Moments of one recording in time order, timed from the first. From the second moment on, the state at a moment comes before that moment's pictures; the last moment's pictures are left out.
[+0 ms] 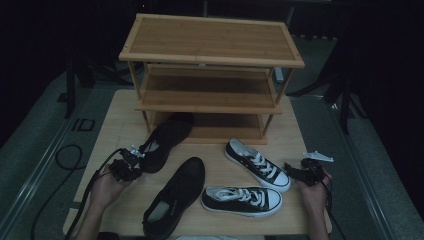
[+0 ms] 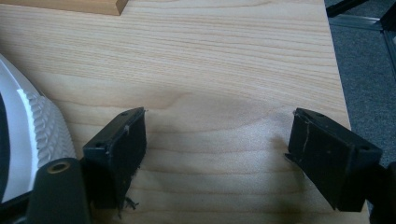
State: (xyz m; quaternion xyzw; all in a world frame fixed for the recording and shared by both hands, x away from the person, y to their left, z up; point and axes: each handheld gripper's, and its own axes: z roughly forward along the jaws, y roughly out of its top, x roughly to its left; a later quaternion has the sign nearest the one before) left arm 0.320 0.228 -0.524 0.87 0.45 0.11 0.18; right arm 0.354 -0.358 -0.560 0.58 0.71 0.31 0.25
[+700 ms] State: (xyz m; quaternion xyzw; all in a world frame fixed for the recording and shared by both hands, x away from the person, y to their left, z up) left arm 0.343 0.185 -0.514 0.87 0.42 0.12 0.21; right arm 0.354 -0.358 -0.560 0.58 0.71 0.31 0.25
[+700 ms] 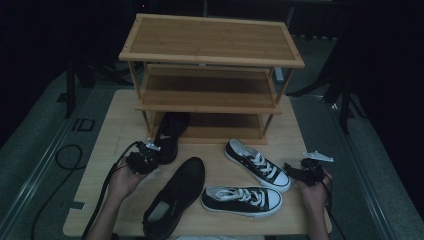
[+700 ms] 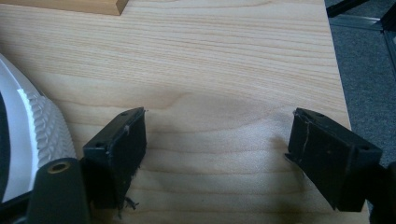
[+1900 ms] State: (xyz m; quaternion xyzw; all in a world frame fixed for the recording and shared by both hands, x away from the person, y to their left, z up) left arm 0.390 0.151 -0.513 0.86 0.43 0.16 0.20; right arm 0.354 -0.358 -0.560 0.58 0.71 0.31 0.25
